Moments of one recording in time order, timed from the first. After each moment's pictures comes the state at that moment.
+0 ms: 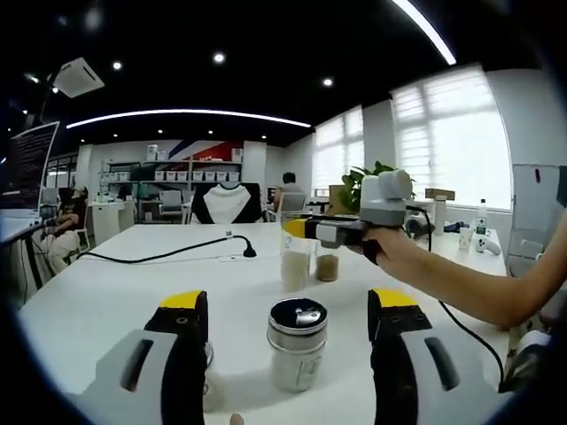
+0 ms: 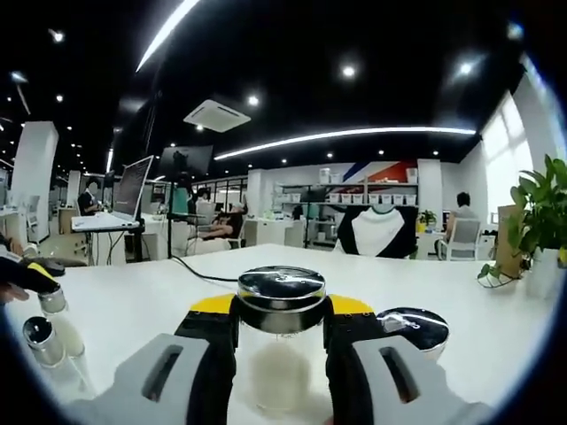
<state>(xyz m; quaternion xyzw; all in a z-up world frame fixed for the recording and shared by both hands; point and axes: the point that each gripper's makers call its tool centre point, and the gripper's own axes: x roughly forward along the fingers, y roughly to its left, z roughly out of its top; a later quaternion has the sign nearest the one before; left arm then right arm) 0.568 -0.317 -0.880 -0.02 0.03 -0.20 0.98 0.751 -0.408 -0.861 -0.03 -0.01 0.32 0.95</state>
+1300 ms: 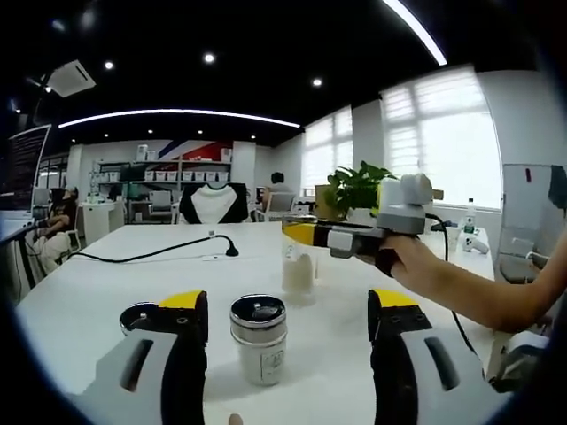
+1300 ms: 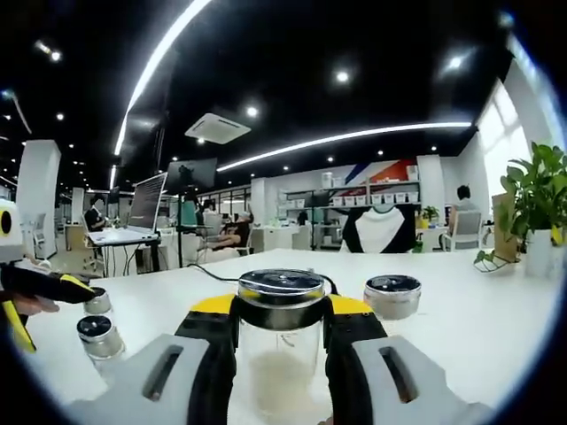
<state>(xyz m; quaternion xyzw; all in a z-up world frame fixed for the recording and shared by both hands) 0.551 -0.342 -0.879 -0.02 0.03 -0.22 0.97 0.694 -0.428 -0.863 0.00 -0.01 0.33 0.94</state>
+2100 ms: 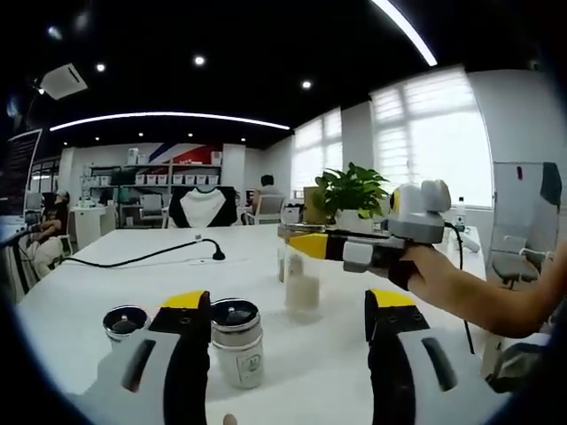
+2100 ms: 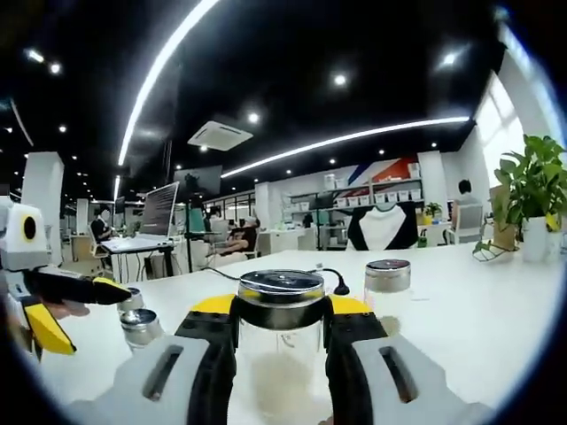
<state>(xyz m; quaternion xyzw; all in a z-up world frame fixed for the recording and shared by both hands) 0.542 -0.364 -0.875 -0.01 0.02 -0.25 0.97 0.651 -0.445 -0.866 0.03 -0.01 0.35 0.94</state>
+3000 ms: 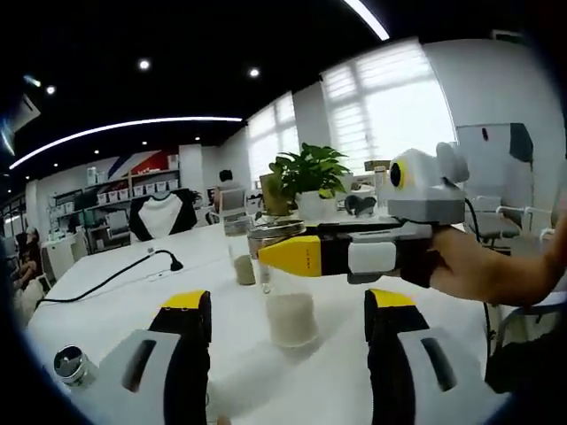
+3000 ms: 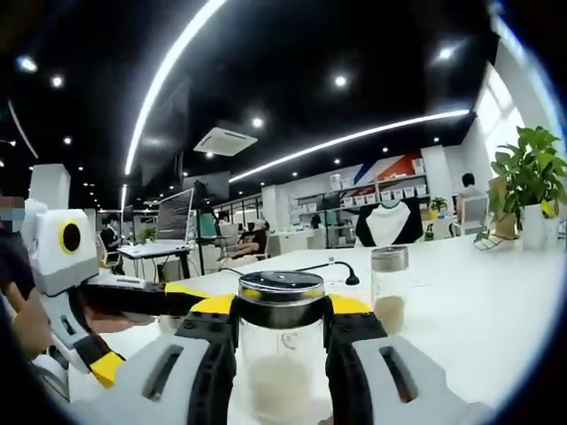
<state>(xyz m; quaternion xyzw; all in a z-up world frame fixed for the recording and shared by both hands) 0.557 -0.436 -0.891 0.09 0.03 -0.34 0.94 0.597 -0.449 -0.869 0.05 -0.01 0.37 0.93</state>
